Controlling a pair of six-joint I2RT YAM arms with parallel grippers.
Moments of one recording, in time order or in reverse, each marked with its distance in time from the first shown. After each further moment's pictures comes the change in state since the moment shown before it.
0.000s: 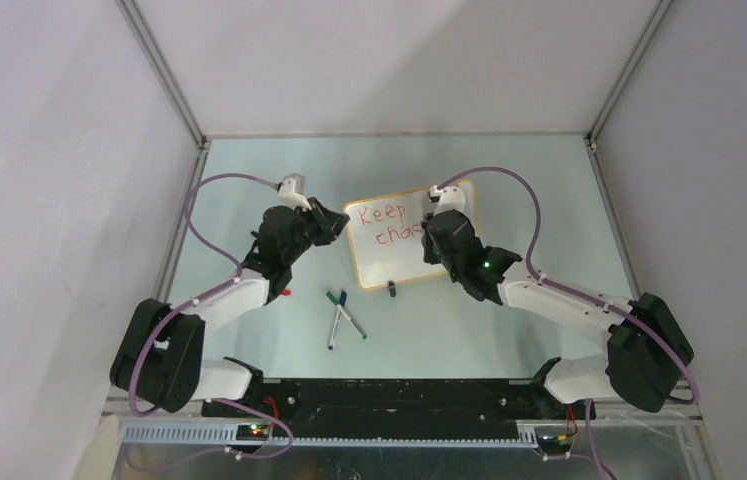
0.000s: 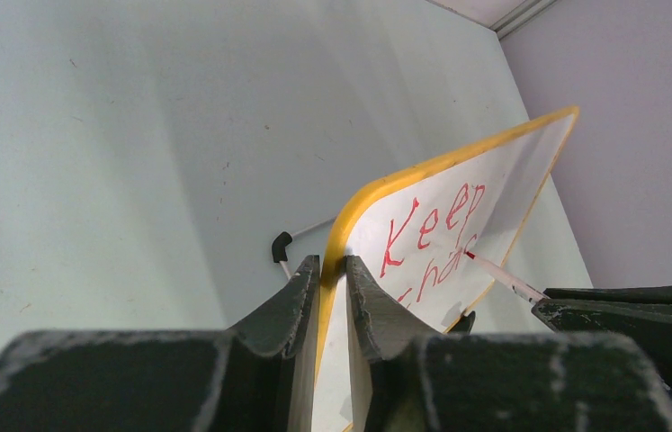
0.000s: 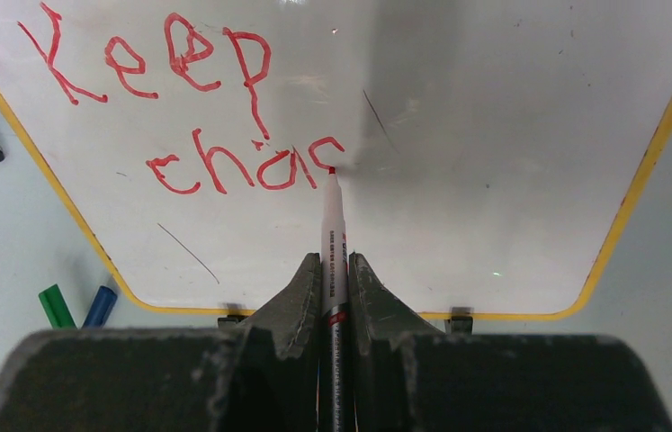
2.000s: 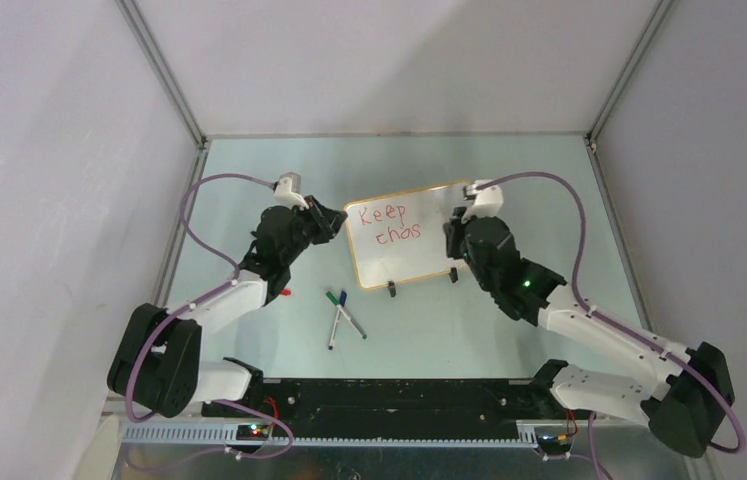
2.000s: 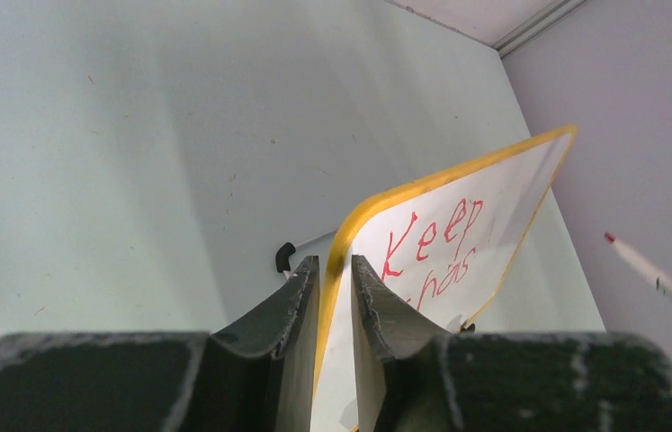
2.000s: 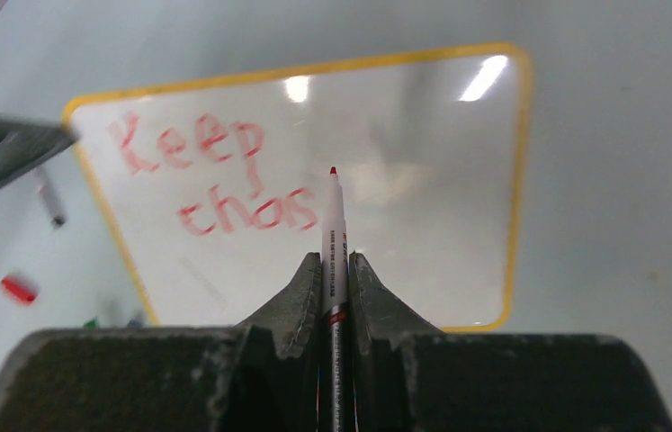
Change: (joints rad) left arm 0.000 -0.026 0.000 -0.007 -0.035 -0.002; right arm 0.032 -0.268 -0.074 0.026 0.075 -0.069
